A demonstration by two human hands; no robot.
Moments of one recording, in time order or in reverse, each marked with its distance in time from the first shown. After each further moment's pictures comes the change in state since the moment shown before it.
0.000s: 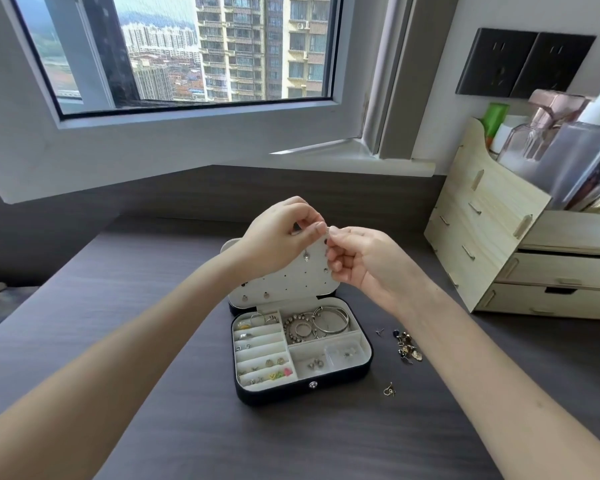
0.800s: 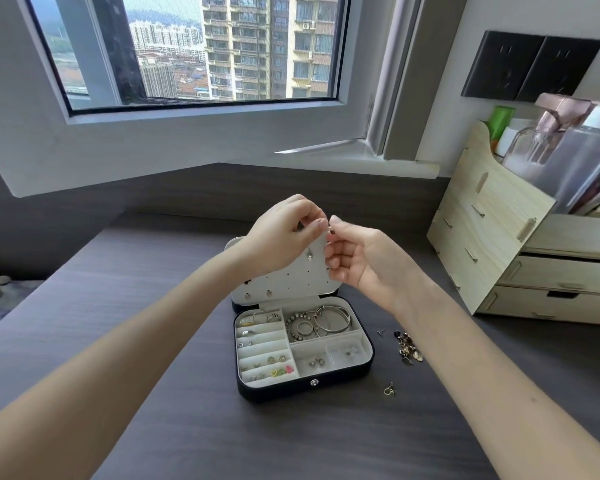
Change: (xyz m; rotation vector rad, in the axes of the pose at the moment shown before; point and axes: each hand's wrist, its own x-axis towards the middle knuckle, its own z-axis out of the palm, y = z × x) left_hand 0.000 0.001 0.001 0.013 0.024 -0.027; right_hand 0.000 -0.005 0.008 0.031 0.008 0.069
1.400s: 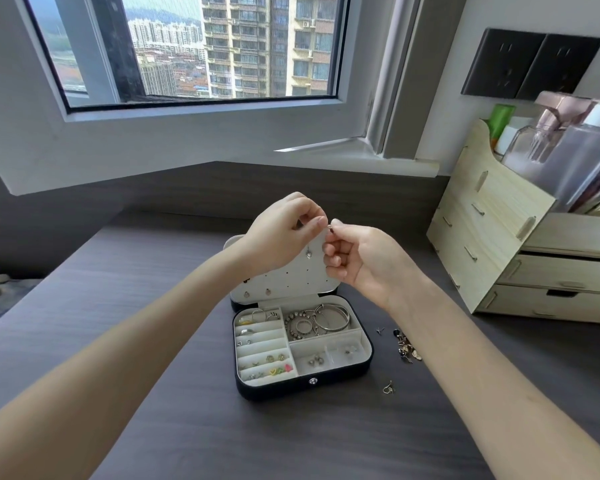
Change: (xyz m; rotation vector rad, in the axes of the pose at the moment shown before) left_hand -0.001 0.003 0.001 -0.009 0.011 -0.018; right_hand 0.000 -0.001 0.005 0.075 0.030 0.027
